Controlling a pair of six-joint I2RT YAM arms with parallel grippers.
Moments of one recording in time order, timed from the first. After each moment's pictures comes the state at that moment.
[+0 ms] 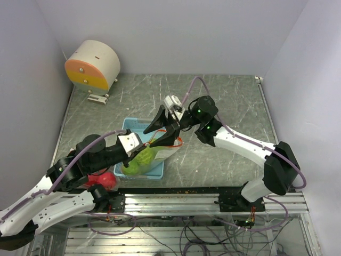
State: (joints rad) left arm -0.96 0.59 0.91 -0.57 0.04 0.16; right arm 0.81 1.51 1.09 0.72 -1.18 0.30
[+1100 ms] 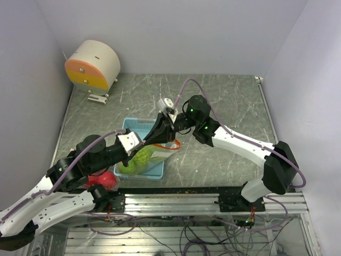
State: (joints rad) left arm -0.96 0.58 0.90 -0.58 0.00 0.16; right arm 0.84 1.52 1.13 0.51 -1.13 0.18
